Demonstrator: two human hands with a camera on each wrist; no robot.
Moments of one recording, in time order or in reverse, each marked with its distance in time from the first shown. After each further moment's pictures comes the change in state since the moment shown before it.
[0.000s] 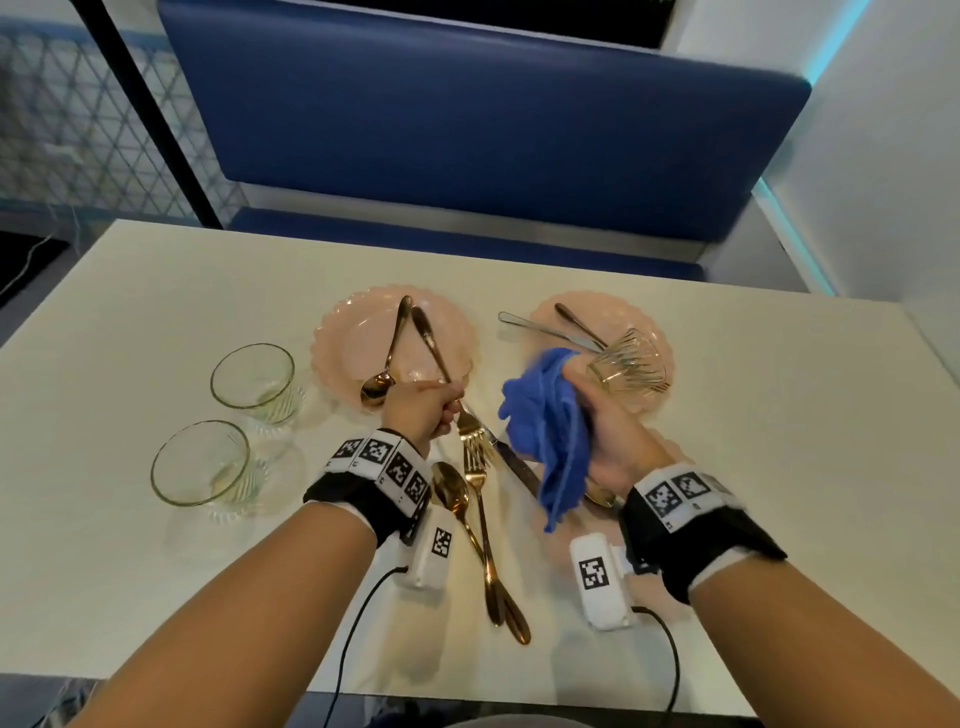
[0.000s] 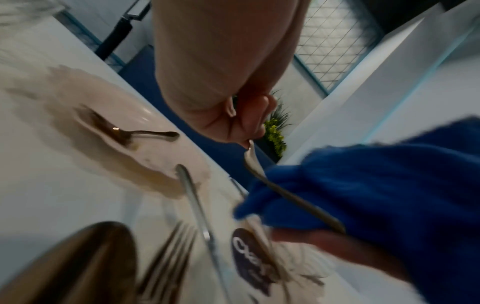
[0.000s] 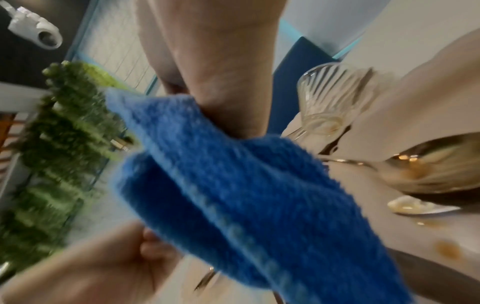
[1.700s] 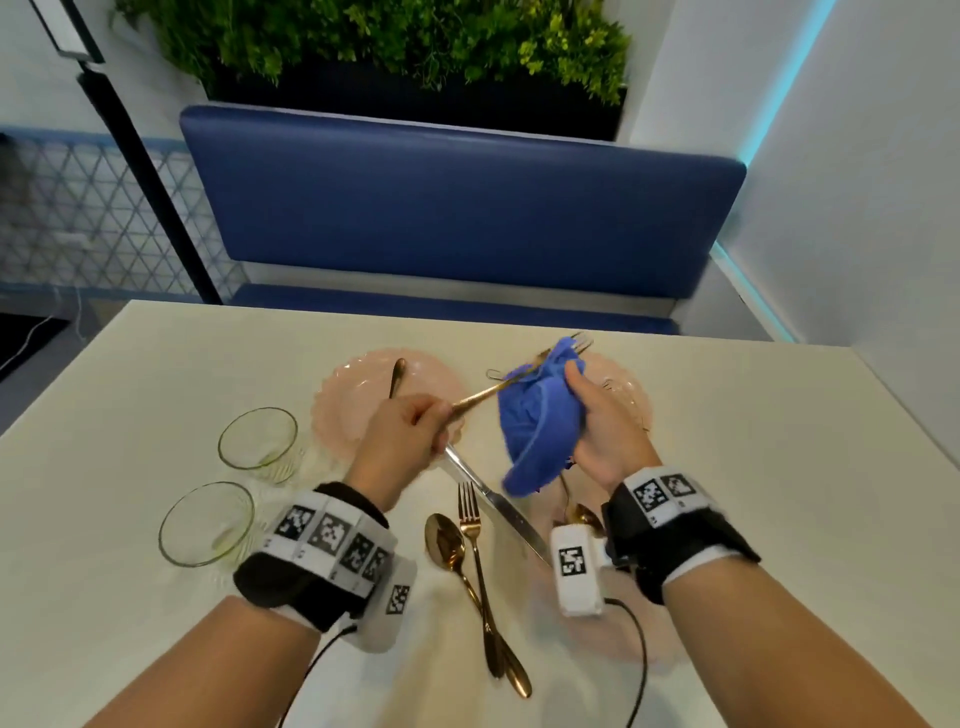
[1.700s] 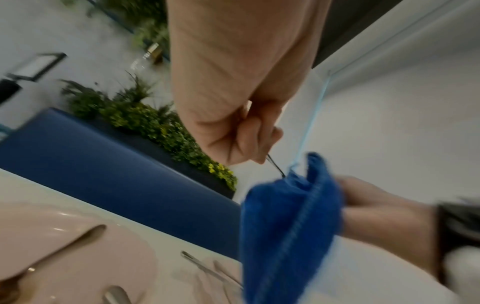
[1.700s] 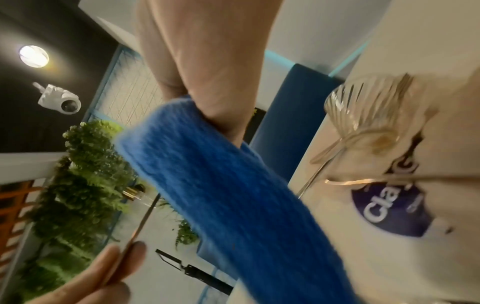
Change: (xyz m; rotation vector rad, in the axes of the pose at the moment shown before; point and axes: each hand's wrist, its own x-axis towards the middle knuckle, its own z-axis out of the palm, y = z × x) left_hand -0.081 0.054 -0.015 0.360 -0.141 0.458; right_hand -0.005 -0.041 0.016 -0.089 0.185 -0.292
